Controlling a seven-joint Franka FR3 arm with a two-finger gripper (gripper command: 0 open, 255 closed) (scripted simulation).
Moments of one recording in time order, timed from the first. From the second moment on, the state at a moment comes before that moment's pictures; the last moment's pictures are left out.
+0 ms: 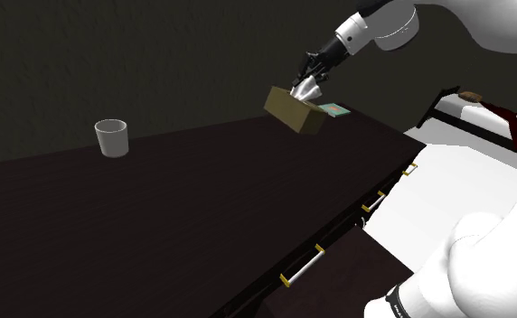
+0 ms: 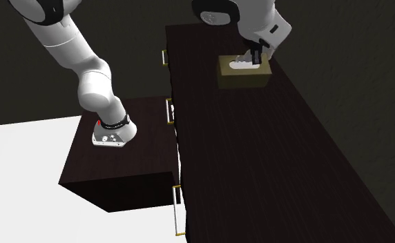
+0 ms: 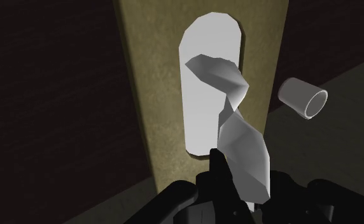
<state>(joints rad) 0.16 -0.12 -0.42 -1.90 0.52 2.02 -0.23</state>
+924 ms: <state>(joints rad) 0.31 -0.04 -0.23 -1.85 0.48 2.19 0.07</state>
